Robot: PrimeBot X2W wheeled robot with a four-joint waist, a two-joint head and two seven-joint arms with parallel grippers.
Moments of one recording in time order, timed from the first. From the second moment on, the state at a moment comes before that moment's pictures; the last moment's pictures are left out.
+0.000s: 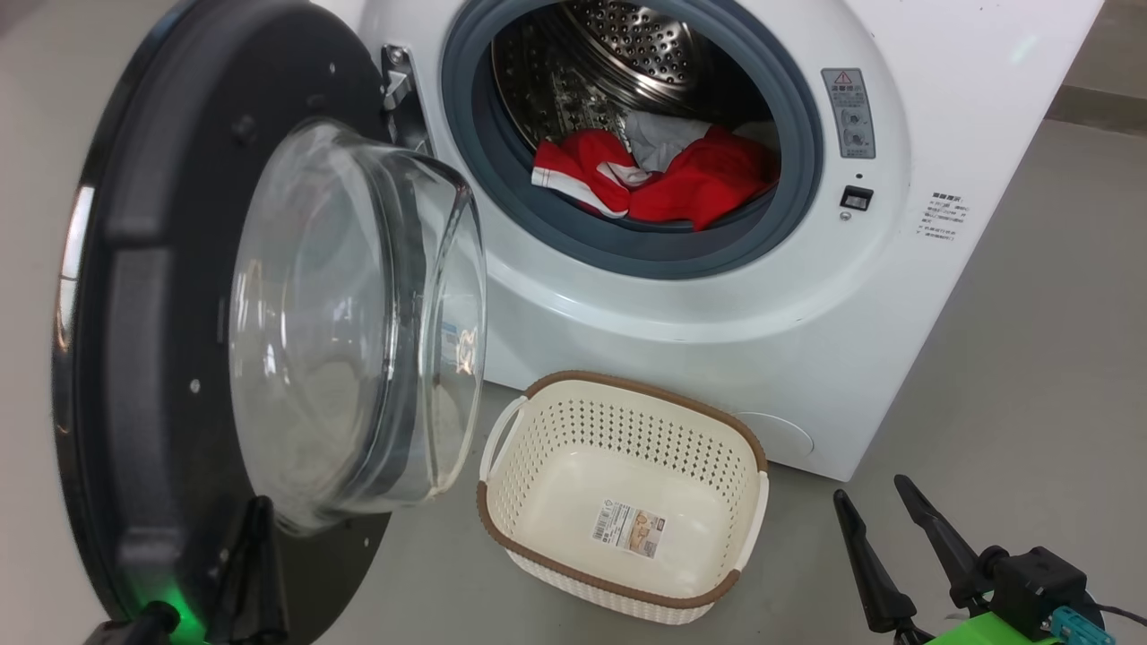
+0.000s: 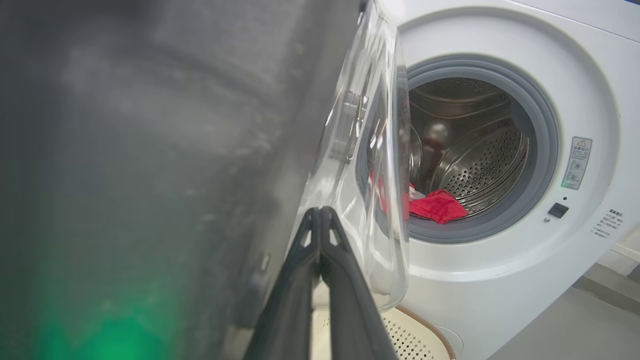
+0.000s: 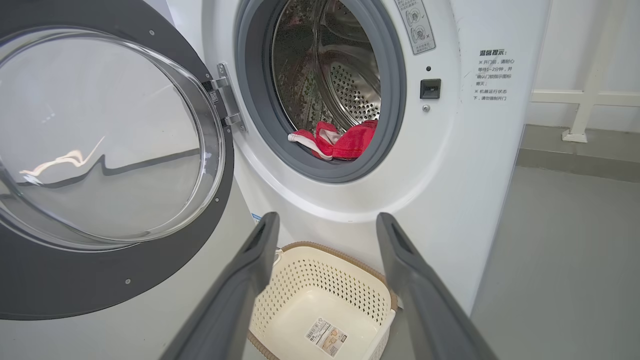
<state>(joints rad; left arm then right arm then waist) 0.03 0.04 0.01 0.13 -0.43 0.00 -0.26 0.08 -0.12 0.11 0.18 0.37 0.13 -0.25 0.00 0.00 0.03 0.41</state>
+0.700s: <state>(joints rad) -0.07 0.02 0.32 0.21 -0.32 -0.04 -0.26 0.08 -0.13 0.10 0.17 0.36 0.13 -0.25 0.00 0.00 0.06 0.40</state>
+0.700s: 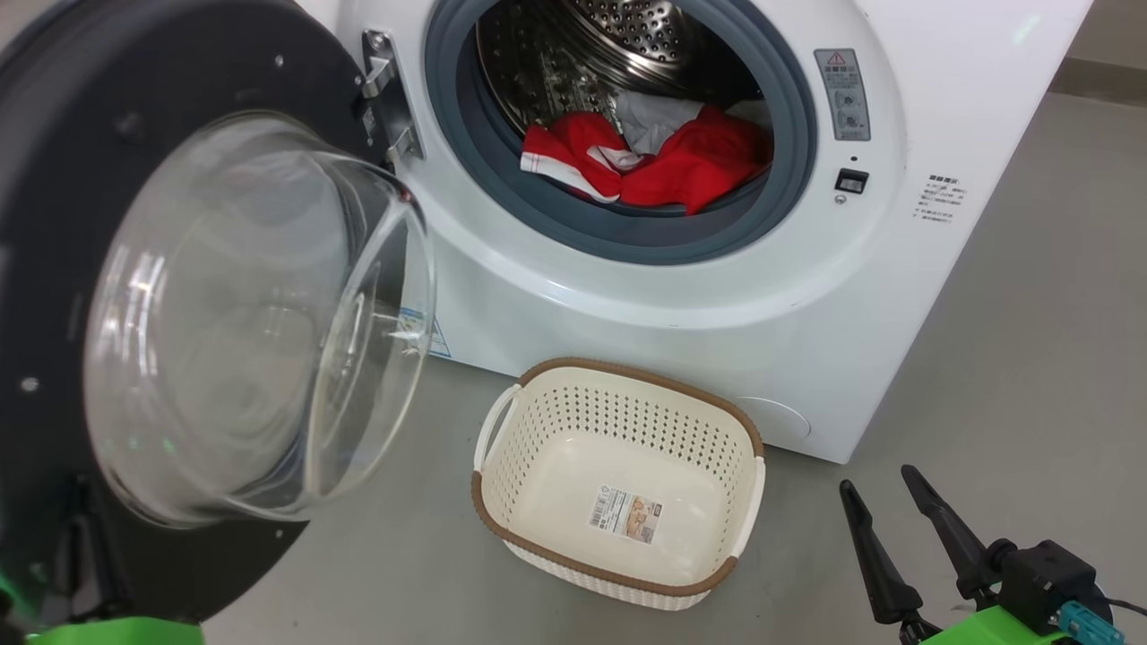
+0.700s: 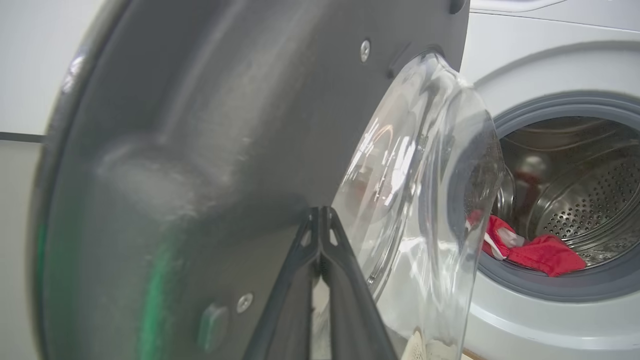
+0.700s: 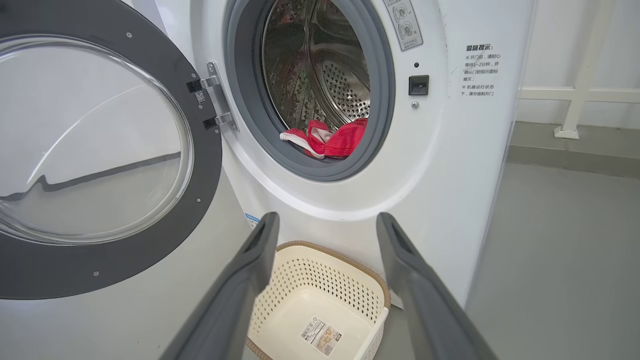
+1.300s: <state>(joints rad) -0.24 0.05 0.55 0.35 -0.23 -0.08 -0.26 0.05 -0.15 0.09 0.16 0.36 0.13 -0.25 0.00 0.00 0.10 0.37</state>
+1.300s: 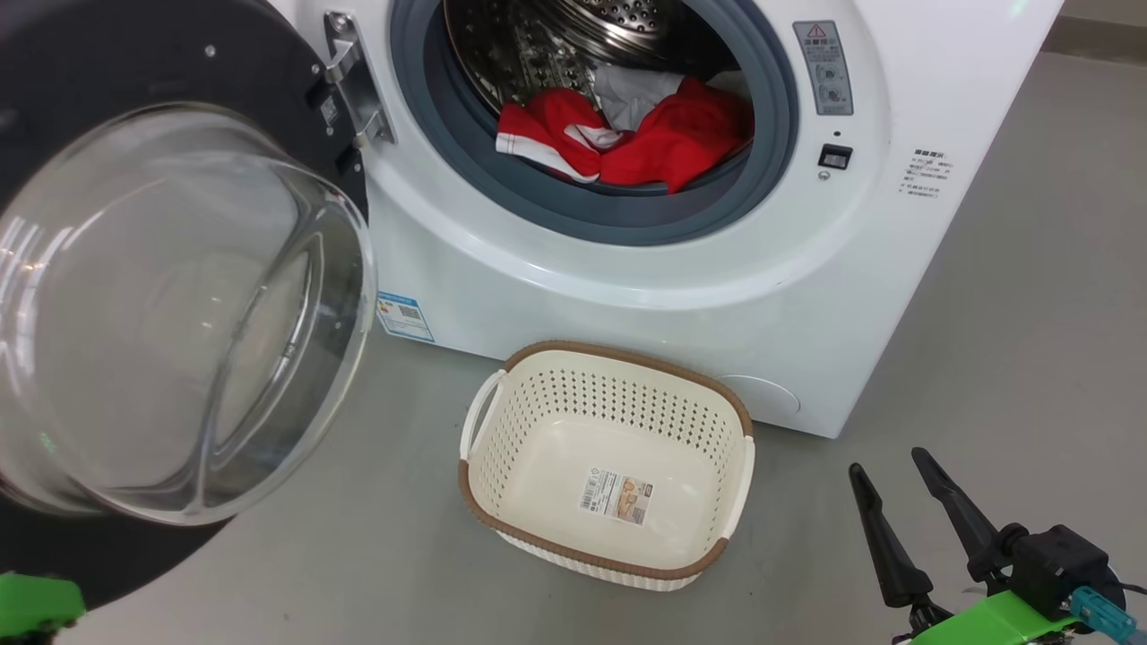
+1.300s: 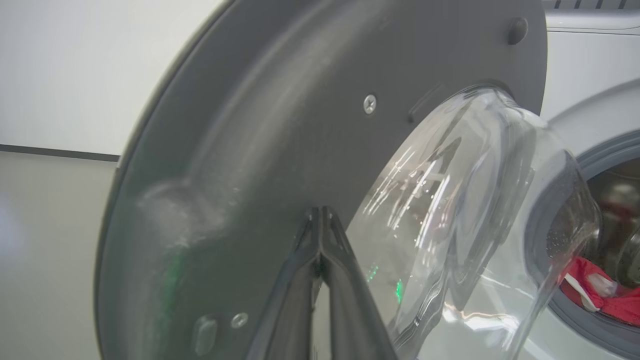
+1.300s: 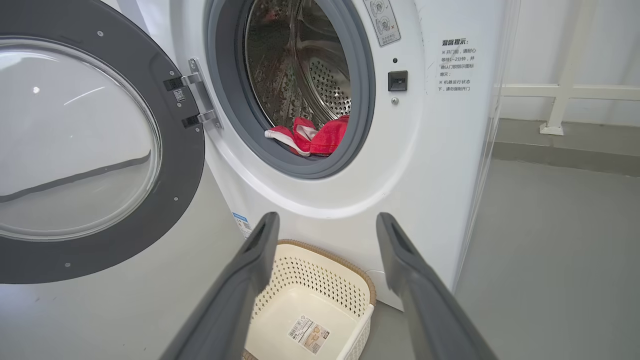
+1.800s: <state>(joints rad) -0.37 0.12 0.70 0.51 -0.19 -0.11 -0.26 0.03 -0.17 0.10 0.16 0.36 0.13 -0.25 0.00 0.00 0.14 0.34</state>
